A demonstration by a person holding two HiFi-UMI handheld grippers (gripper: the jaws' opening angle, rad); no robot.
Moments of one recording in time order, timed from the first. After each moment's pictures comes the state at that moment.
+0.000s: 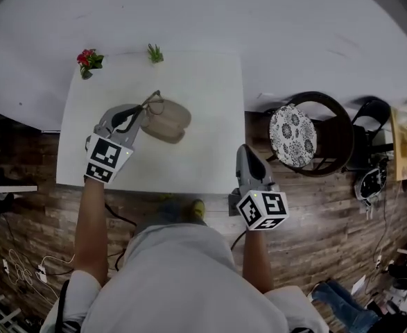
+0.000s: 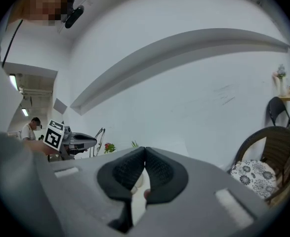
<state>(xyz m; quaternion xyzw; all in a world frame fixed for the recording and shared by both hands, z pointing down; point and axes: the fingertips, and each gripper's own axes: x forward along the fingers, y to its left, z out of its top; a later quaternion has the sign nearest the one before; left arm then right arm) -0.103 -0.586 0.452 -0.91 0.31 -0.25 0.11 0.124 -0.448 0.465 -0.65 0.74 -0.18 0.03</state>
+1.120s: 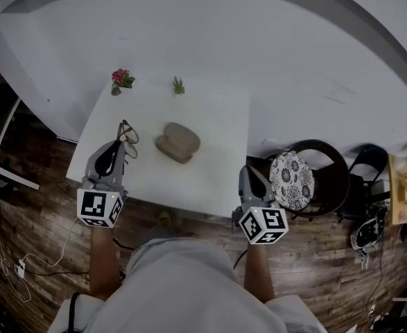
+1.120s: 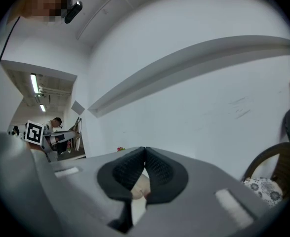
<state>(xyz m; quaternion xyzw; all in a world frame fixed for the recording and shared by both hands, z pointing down) -0.203 -0.461 0.352 -0.83 0.54 -0.04 0.10 0.116 -0.416 0.419 -0.60 0.79 -0.12 0.04</state>
